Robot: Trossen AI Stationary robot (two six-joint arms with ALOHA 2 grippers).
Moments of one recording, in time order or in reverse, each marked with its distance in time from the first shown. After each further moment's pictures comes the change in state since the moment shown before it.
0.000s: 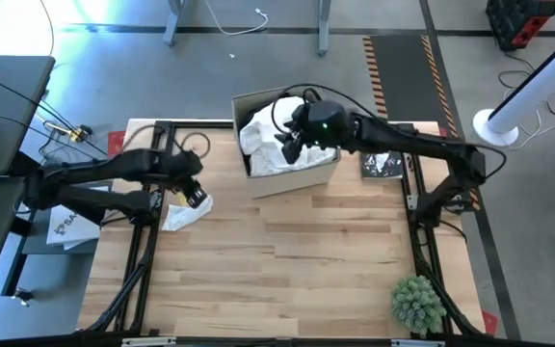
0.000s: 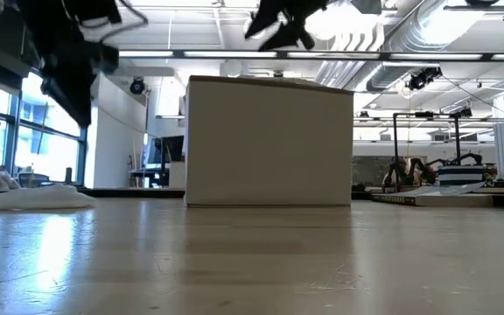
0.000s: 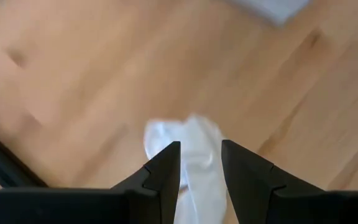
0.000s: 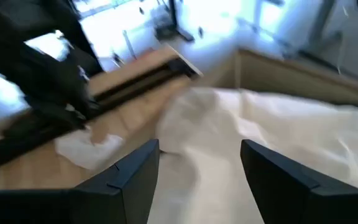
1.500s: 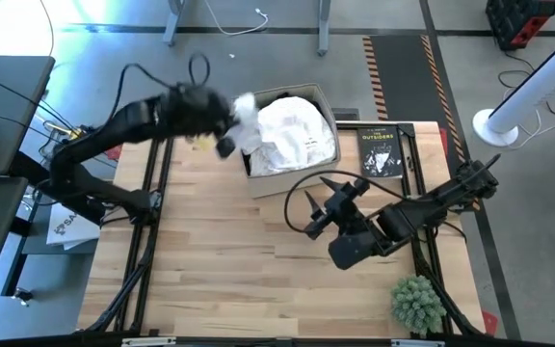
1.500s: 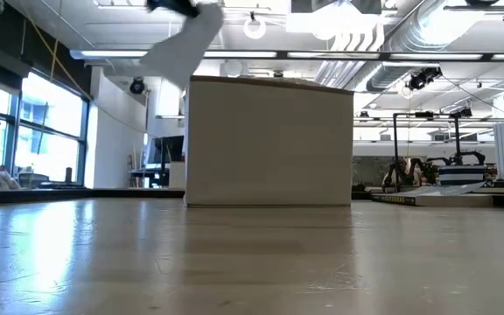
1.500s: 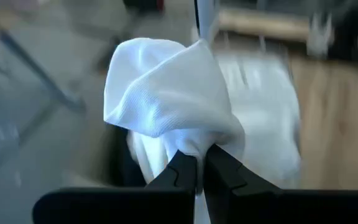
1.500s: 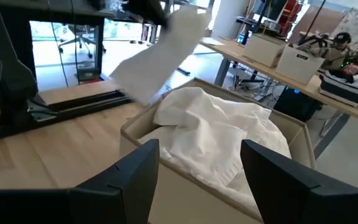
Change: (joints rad) left arm 0.078 0.364 0.768 0.182 -0.067 0.497; right arm 0.749 -0.025 0.004 -0.383 1.099 0.350
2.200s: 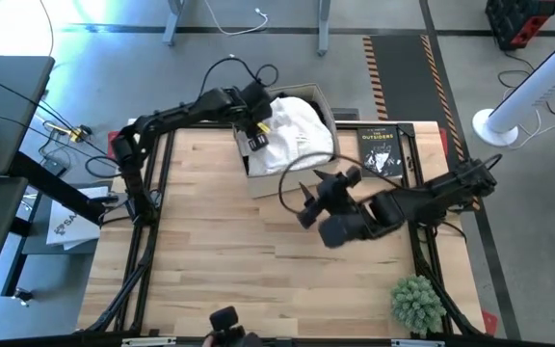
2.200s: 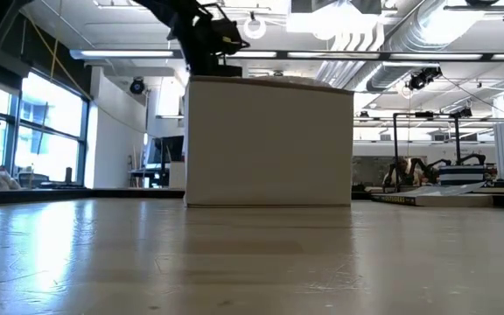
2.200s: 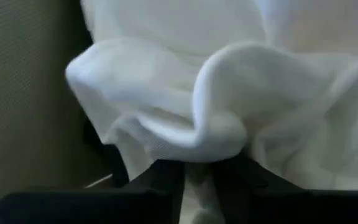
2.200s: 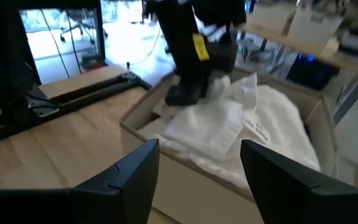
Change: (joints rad) left arm 0.234 0.564 0.120 -0.041 0.069 0.167; right arm -0.102 0.000 0.000 0.001 -0.145 0.074
